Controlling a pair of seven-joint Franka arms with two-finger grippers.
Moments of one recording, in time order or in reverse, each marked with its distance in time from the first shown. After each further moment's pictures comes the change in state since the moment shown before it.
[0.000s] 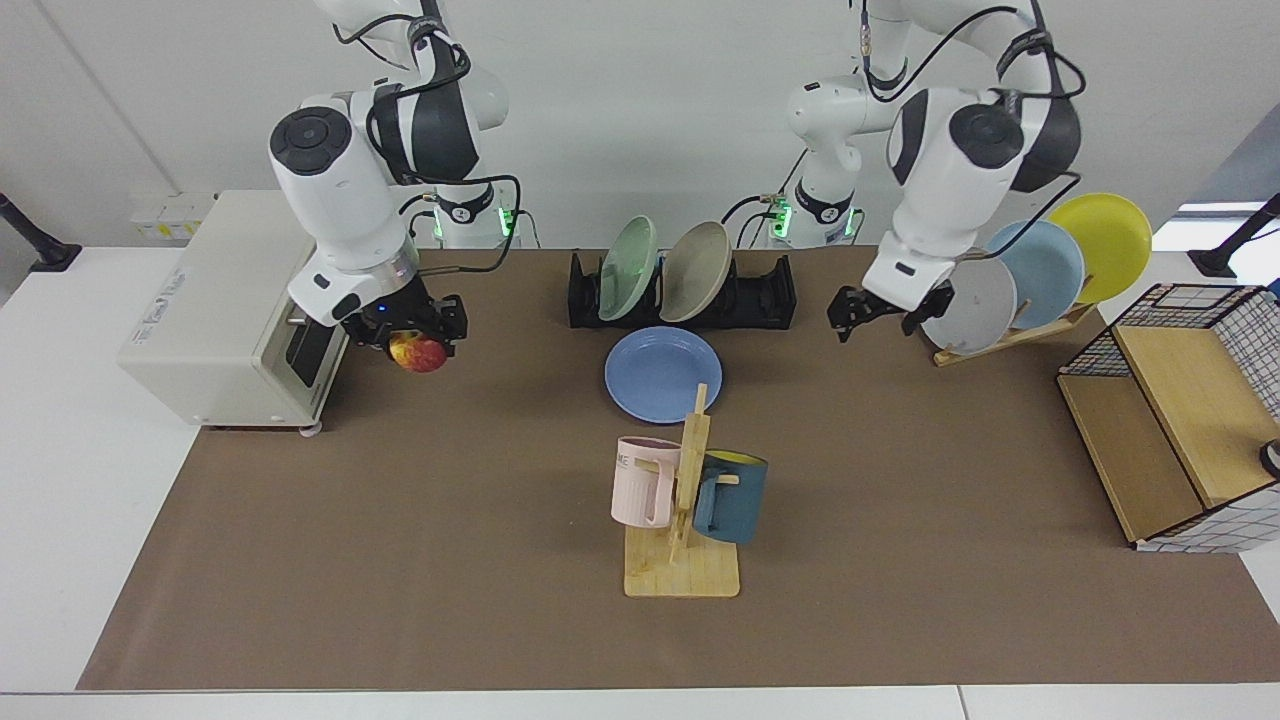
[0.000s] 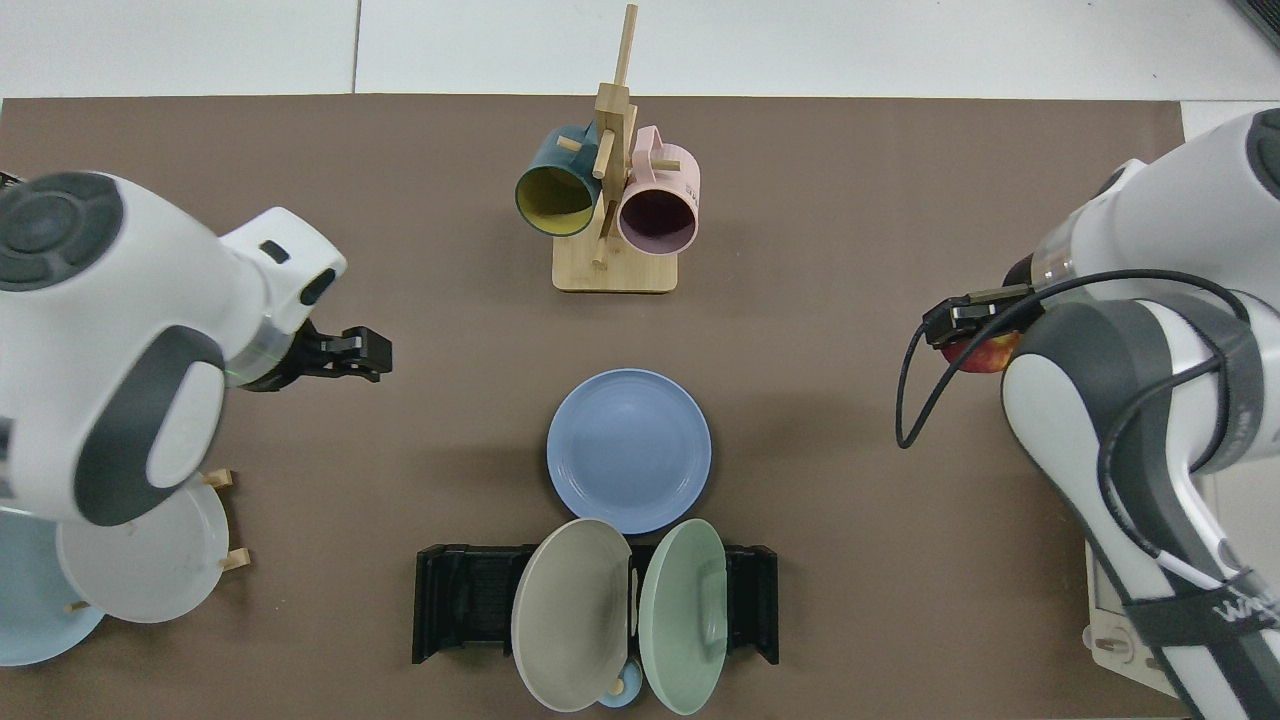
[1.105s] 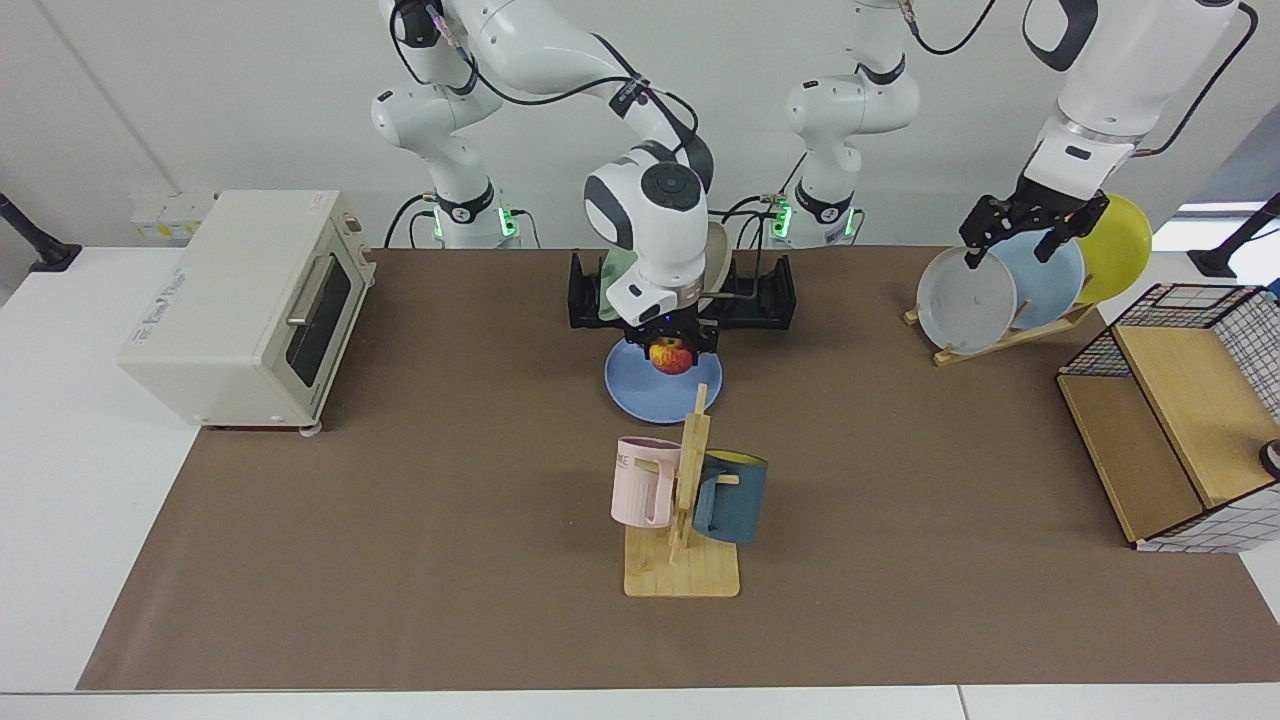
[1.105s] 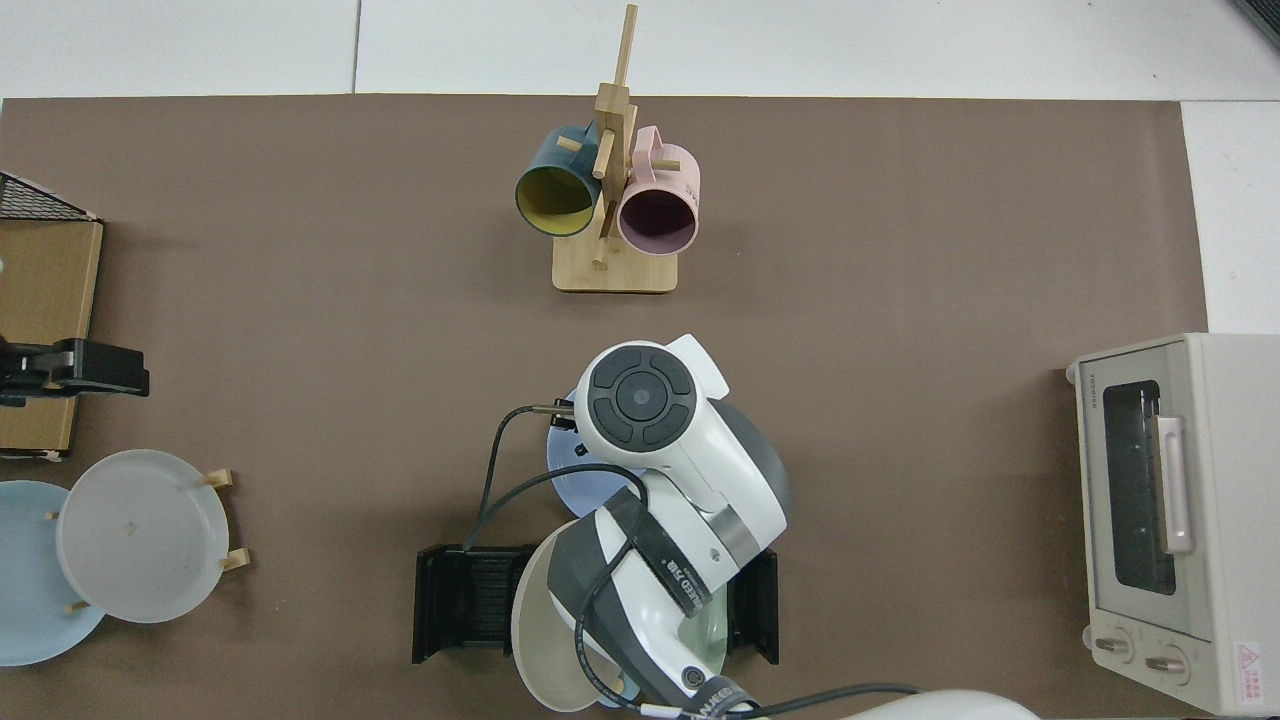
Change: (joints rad) left arm -0.071 -0.132 0.289 0.076 0.000 -0.133 0.231; right arm 0.522 0.248 0.004 -0.034 0.023 0.353 0.781
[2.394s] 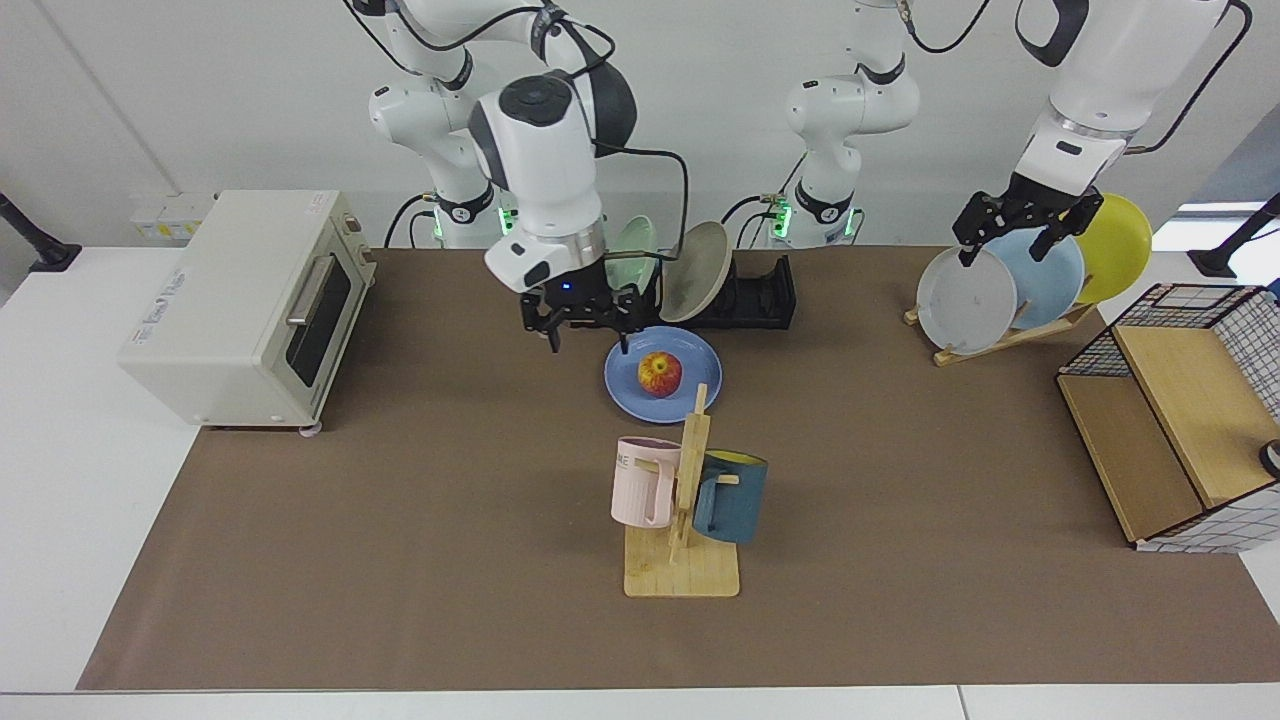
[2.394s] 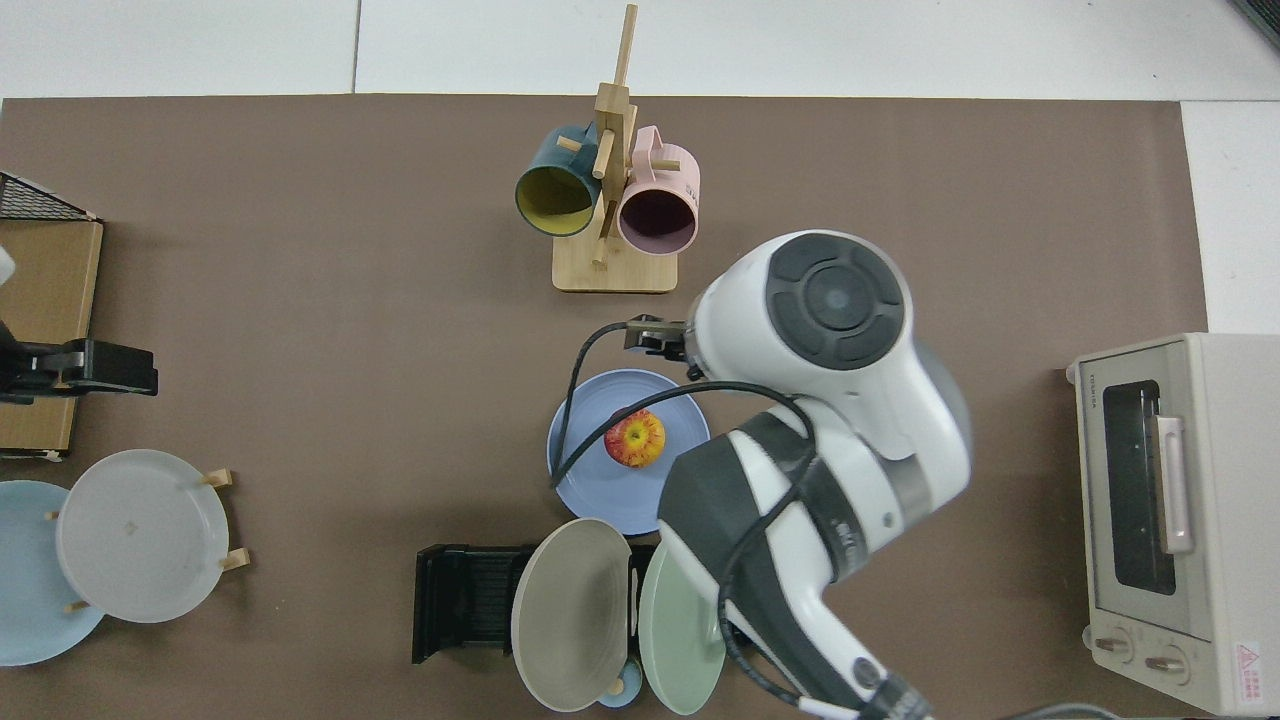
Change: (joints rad) left arm -0.002 -0.004 -0.015 0.002 0.000 0.000 0.000; right arm -0.219 -0.192 -0.032 0.097 0.002 -0.153 -0.348
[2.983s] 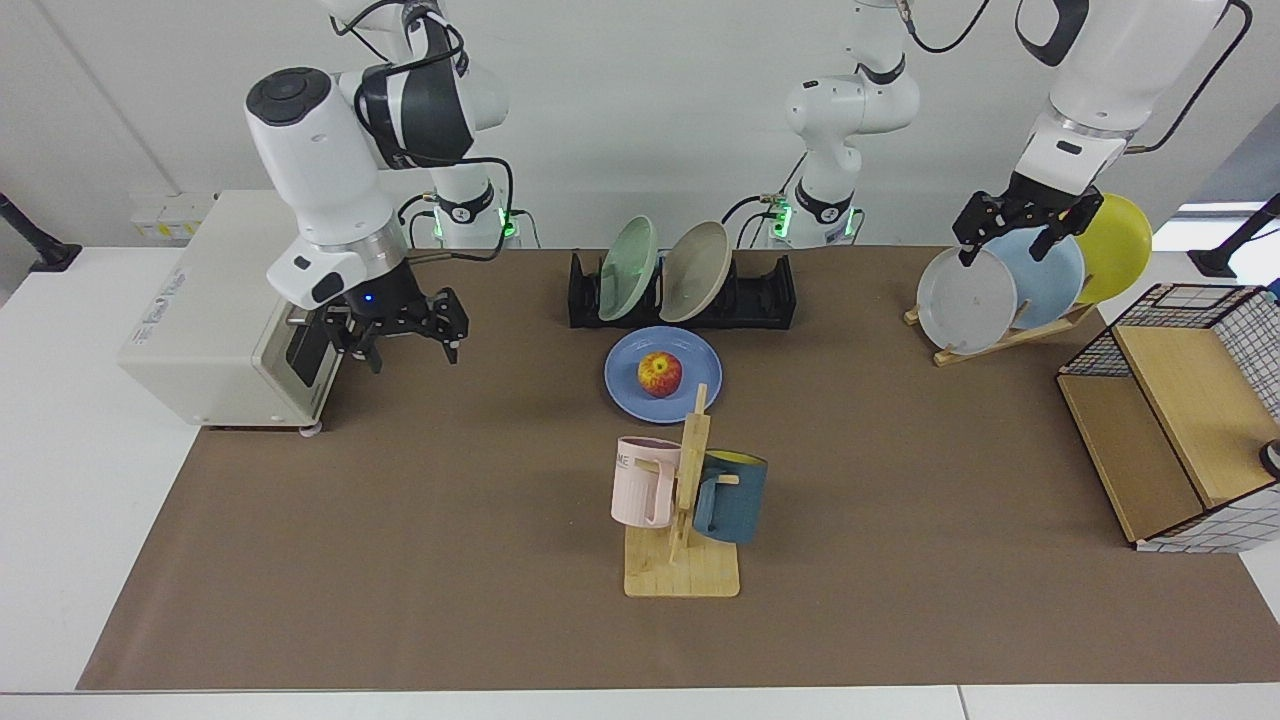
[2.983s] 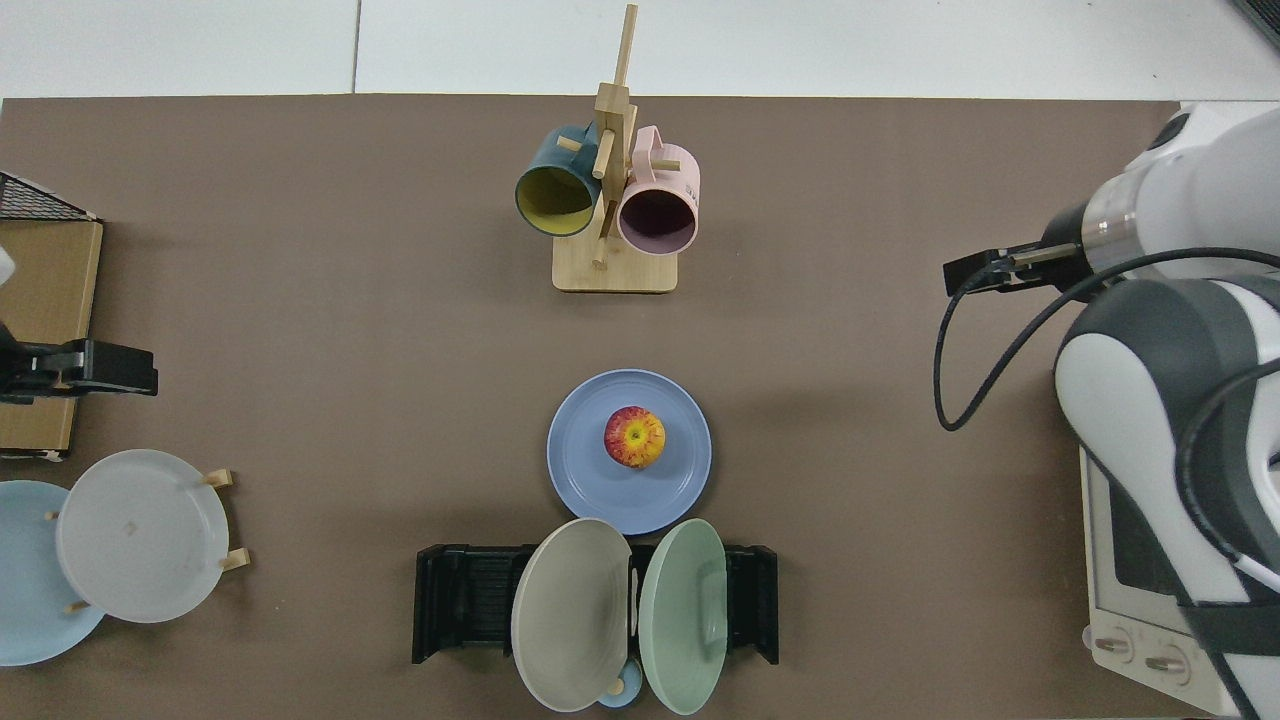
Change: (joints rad) left arm 0.000 -0.001 -0.001 0.000 0.000 0.000 0.000; right arm -0.322 -0.064 -0.007 -0.001 0.000 -0.113 -0.533
